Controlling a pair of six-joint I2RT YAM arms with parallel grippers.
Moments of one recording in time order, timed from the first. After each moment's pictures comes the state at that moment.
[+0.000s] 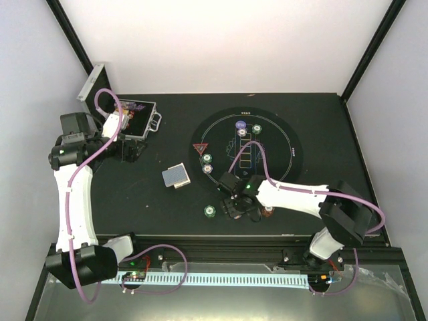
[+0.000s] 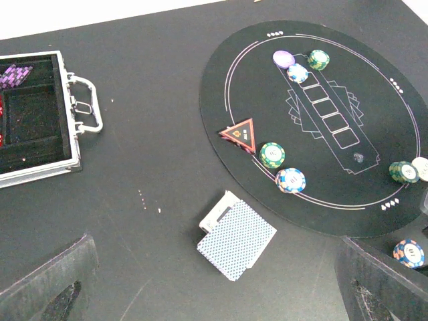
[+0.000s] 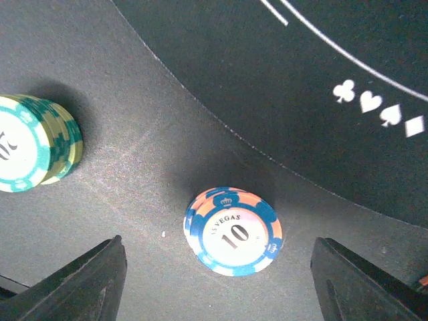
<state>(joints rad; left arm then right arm) 0.28 1.13 1.29 -1.02 0.65 0.38 1.03 1.57 0.96 -0.72 0.07 0.62</state>
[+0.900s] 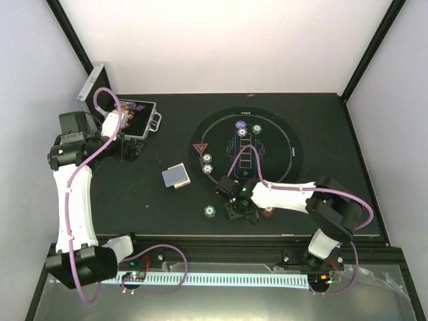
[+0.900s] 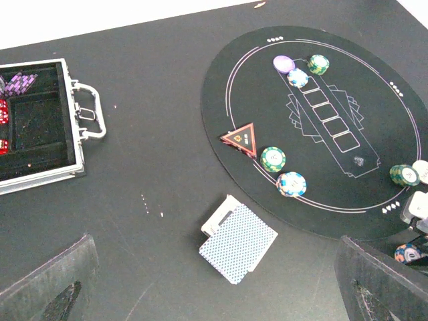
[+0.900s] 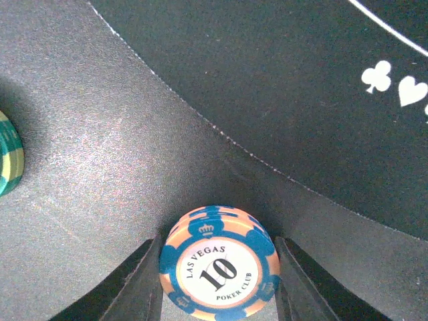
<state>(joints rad) 0.28 1.13 1.31 -1.02 0.65 0.38 1.03 1.66 0.91 -0.65 0.07 0.63</state>
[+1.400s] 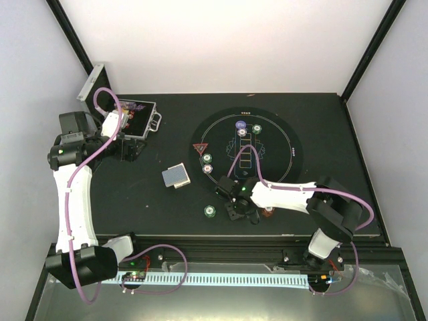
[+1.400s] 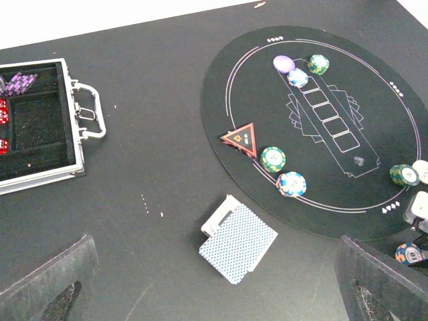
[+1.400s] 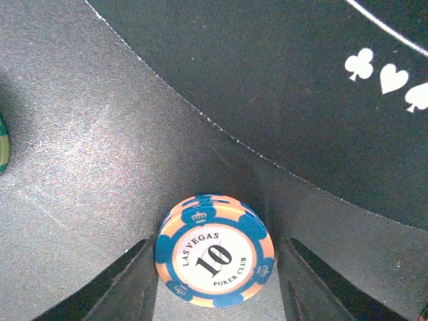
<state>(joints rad) 0.28 1.13 1.31 -1.02 0.65 0.38 1.04 1.66 0.93 -0.69 0.08 0.63</state>
